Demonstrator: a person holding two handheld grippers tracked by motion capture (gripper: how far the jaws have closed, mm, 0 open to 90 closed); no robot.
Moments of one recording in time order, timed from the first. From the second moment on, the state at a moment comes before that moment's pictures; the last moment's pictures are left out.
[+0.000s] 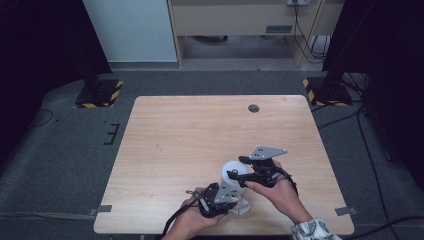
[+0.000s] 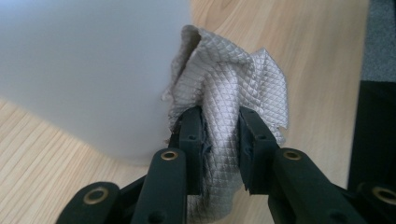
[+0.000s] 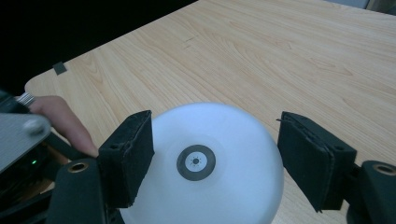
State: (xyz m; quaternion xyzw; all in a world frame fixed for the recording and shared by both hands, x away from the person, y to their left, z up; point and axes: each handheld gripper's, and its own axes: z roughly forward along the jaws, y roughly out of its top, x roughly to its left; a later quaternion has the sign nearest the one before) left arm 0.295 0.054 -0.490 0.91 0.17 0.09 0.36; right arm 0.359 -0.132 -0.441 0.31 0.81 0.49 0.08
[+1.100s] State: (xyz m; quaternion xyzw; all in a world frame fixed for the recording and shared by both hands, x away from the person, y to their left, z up) left arm 0.294 0.034 -0.508 0.91 0.17 0.10 0.35; right arm 0.353 -0.151 -0.430 0.31 0.80 0.50 0.11
